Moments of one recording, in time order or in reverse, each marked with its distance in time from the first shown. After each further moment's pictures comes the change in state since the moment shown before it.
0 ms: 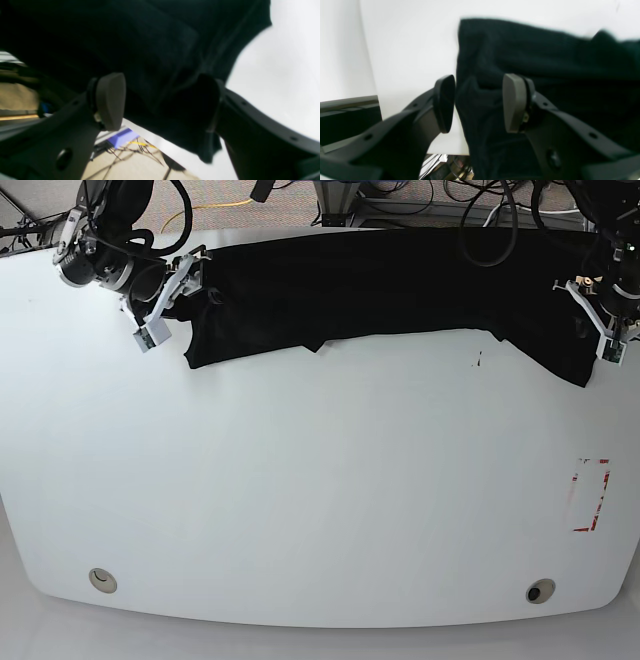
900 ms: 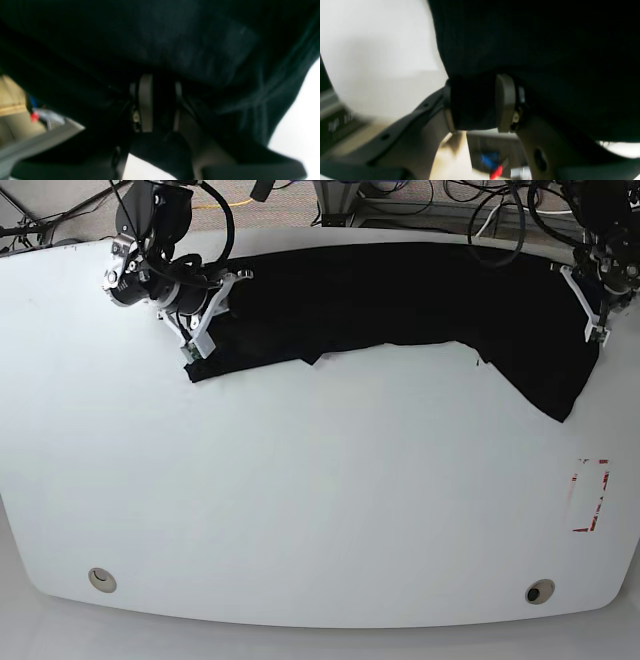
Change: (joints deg) left arm -2.3 -1.0 6.3 -19.3 12.5 1.0 -0.6; right arm 5.8 -5.1 -8.0 -12.9 -22.7 0.2 9.9
